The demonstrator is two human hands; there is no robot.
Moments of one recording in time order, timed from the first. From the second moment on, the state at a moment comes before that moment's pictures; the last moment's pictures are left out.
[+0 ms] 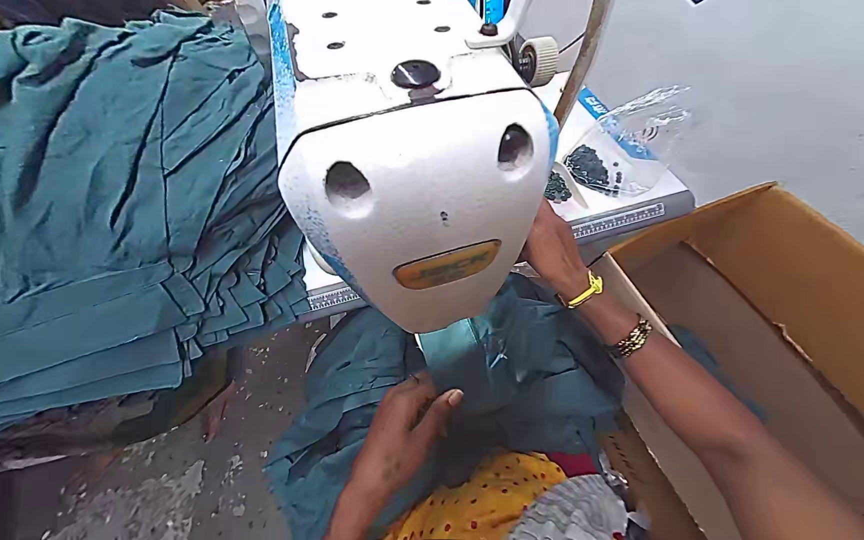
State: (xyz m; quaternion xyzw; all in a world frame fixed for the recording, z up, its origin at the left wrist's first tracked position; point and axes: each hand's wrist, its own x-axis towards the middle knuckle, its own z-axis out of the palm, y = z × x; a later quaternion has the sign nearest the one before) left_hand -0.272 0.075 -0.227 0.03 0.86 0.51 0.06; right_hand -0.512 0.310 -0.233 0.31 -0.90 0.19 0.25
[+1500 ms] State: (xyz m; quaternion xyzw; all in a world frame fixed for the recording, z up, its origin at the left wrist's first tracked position) left_hand -0.258 0.054 -0.247 0.11 0.81 0.57 0.04; right_hand -0.425 0.262 -0.191 0.53 -0.74 0.22 0.35
